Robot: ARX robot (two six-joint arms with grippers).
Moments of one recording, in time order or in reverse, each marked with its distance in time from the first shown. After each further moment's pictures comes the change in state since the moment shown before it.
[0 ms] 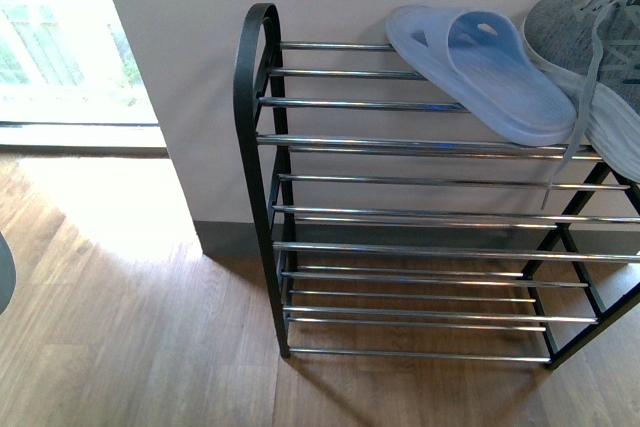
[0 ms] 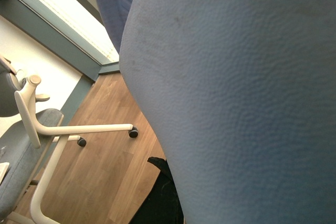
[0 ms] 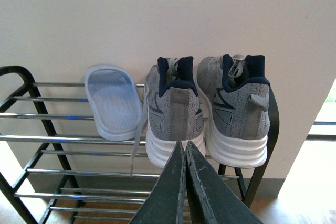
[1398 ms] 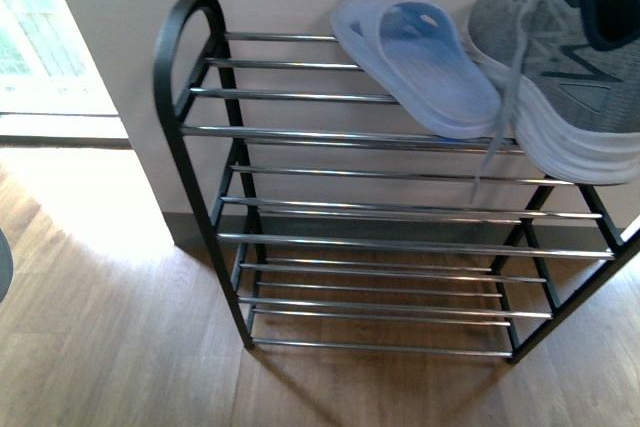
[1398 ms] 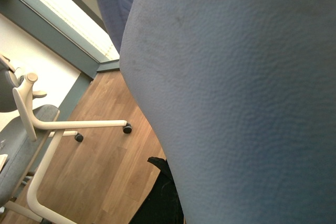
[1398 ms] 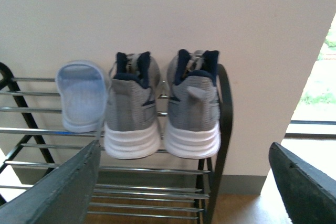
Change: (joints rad) left arm 0.003 0.000 0.000 0.000 0.000 0.000; right arm 0.000 -0.256 0.000 -0.261 -0.002 0.000
